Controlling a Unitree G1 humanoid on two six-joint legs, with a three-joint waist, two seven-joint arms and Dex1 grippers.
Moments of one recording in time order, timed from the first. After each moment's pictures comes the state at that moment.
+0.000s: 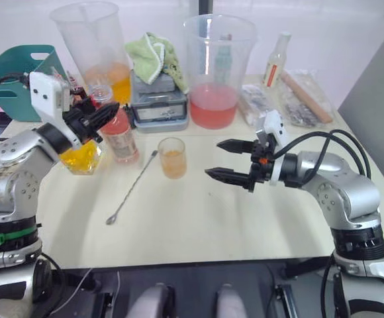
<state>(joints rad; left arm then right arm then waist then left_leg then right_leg) -0.59 0.61 0.31 -0.29 -0.50 0.76 -0.52 -0.64 -0.72 -0.01 -0.18 0.72 0.70 1.02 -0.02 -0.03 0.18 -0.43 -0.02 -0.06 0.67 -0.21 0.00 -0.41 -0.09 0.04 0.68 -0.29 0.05</state>
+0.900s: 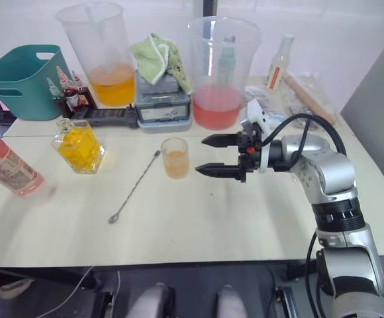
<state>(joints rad) -0.26 0.86 0.83 -0.03 -0.58 0.65 -0.57 -0.80 -0.65 0.07 0.00 0.61 0.65 1.21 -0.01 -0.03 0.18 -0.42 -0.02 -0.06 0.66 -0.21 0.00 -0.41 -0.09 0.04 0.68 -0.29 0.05</state>
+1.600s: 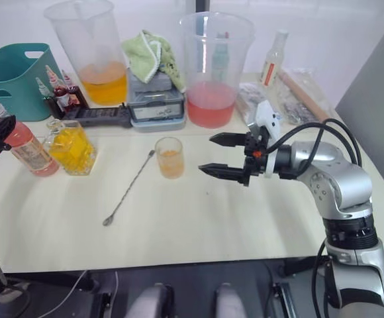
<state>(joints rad) -0.70 0.89 0.49 0.75 -0.35 0.14 -0.65 -0.68 -0.69 -0.02 -0.19 0.65 0.71 1.06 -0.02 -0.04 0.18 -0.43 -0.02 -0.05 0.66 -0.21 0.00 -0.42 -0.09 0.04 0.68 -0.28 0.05</state>
